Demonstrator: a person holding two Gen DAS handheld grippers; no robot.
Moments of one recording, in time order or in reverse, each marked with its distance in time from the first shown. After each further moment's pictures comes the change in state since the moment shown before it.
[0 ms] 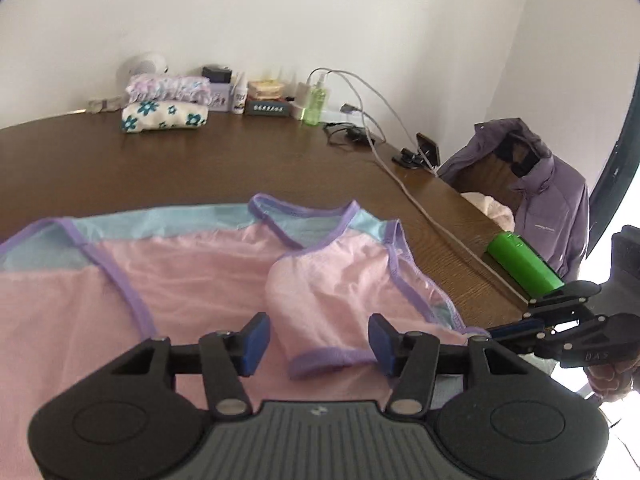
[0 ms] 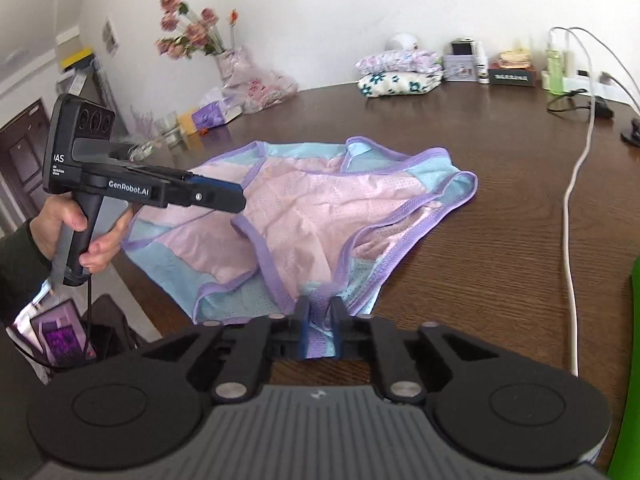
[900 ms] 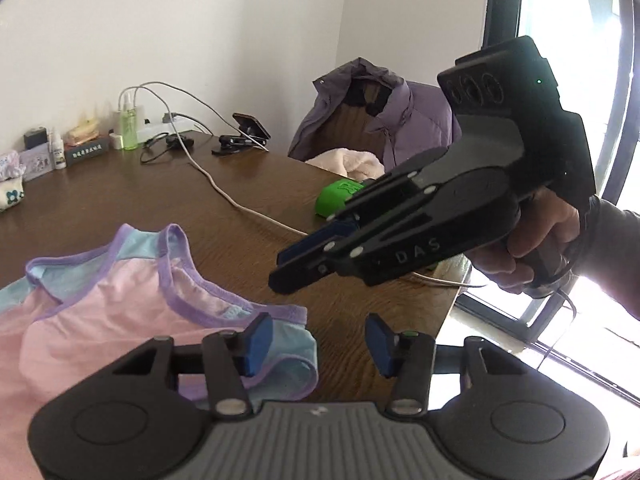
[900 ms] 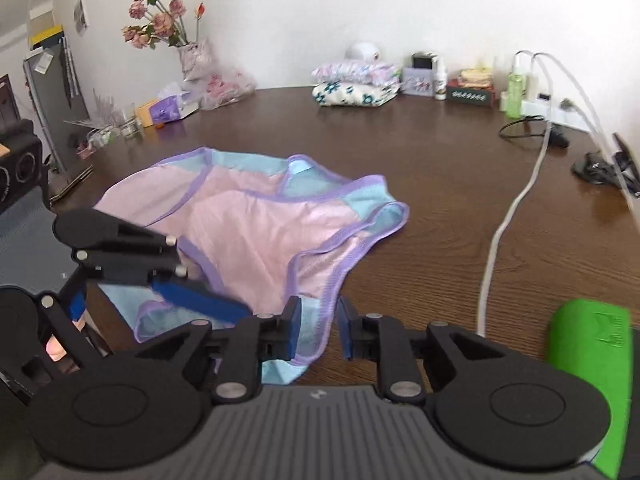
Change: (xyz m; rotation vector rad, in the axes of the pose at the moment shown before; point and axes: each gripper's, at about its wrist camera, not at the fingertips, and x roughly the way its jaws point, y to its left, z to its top) left arm 0.046 -0.148 -0.011 0.377 0.009 -0.274; right arm -0.024 -0.020 0.022 -0.010 0.010 -0.157
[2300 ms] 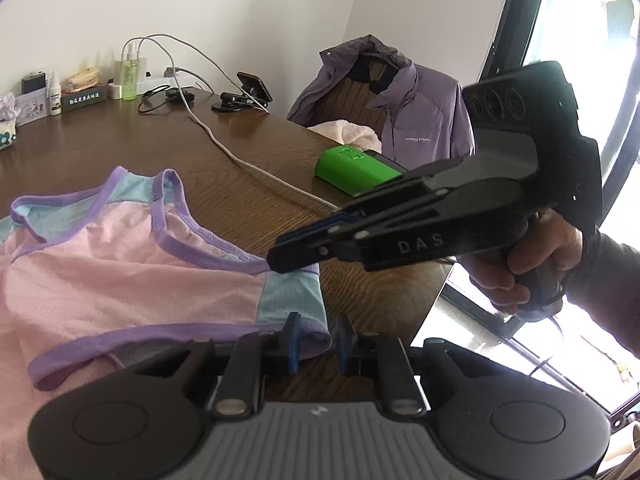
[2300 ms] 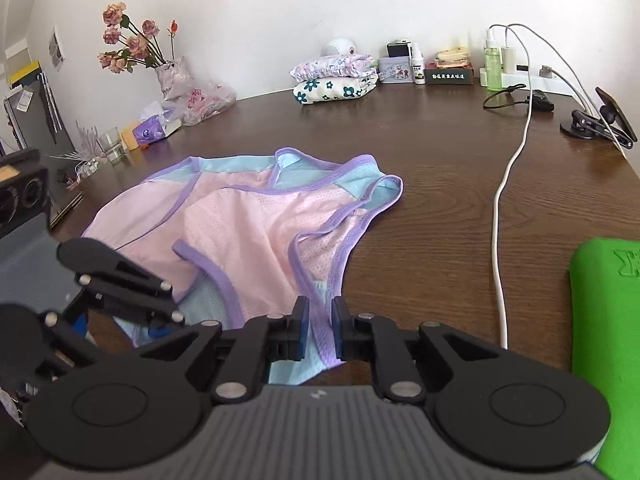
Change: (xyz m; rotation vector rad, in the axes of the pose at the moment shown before) left arm -0.003 0.020 -0.013 -0.111 0.042 -0.058; right arm 0.014 0.006 -0.023 0.132 -0.023 0.001
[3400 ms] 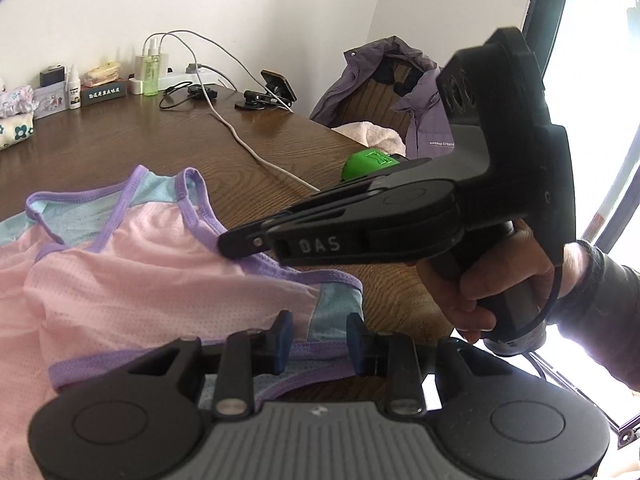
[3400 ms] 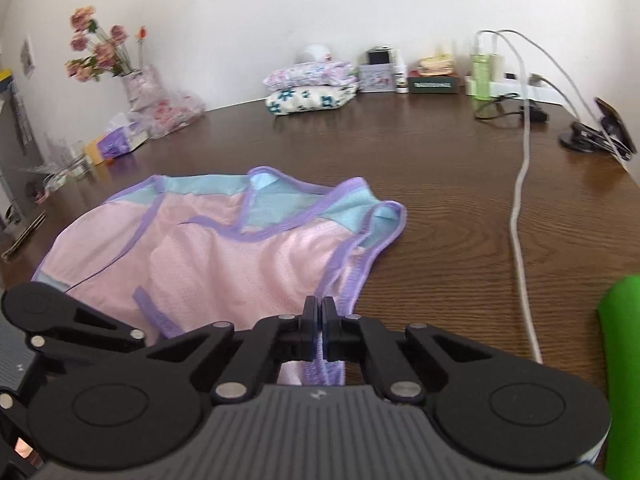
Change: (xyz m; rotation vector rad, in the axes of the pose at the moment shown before) left arm 0.011 0.009 0.005 -0.010 0.020 0.068; right arm 0.050 0.002 0.024 0.044 -0.042 -0.110
